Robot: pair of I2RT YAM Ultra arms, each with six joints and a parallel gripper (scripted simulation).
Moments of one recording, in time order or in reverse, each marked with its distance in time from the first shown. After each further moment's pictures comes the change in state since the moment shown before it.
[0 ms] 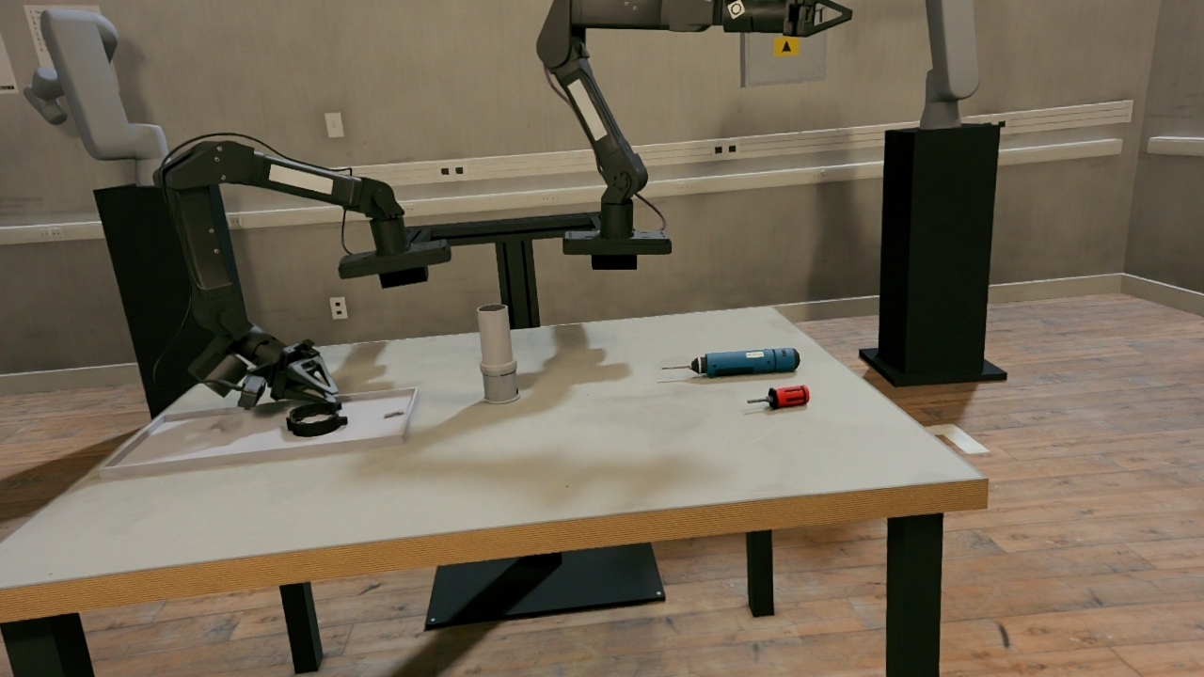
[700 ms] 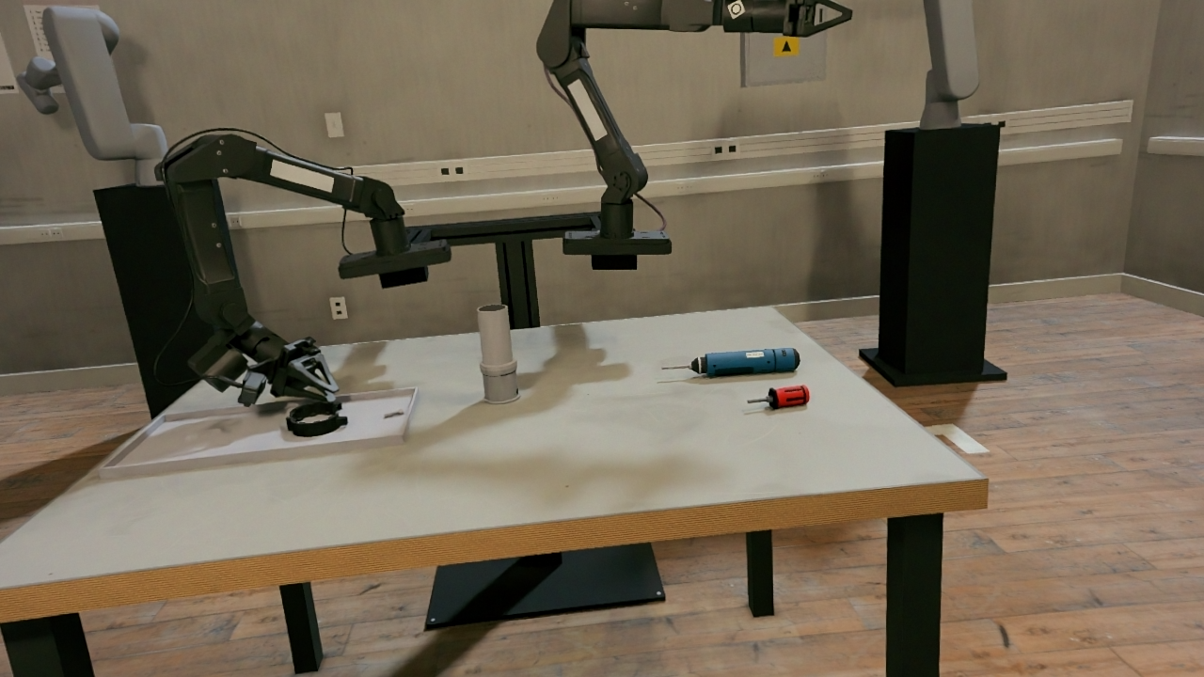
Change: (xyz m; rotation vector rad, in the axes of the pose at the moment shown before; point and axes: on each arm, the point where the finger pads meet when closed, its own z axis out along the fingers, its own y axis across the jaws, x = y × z) left arm 0.000 0.000 0.000 0.000 0.000 0.000; right arm 0.000 0.004 0.000 0.024 -0.004 0.005
